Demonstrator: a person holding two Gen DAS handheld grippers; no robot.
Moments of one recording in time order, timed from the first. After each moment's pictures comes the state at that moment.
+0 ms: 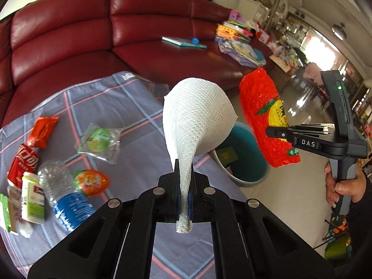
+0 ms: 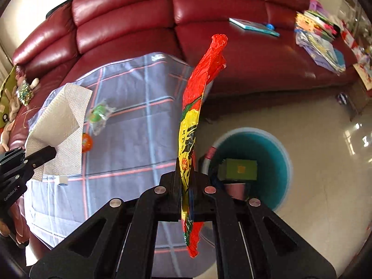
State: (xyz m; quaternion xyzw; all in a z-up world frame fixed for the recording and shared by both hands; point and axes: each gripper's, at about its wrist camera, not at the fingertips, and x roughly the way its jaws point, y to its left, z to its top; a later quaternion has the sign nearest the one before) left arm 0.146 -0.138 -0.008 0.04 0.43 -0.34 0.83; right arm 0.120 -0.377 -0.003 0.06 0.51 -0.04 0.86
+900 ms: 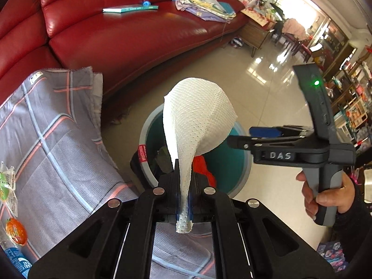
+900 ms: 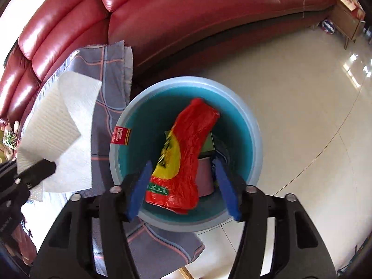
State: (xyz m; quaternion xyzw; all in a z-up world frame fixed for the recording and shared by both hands) left arm 0.158 -0.347 -0.082 0.13 0.50 -0.40 0.76; right arm 0.114 -0.530 -0.124 0.21 0.55 -0.08 0.80
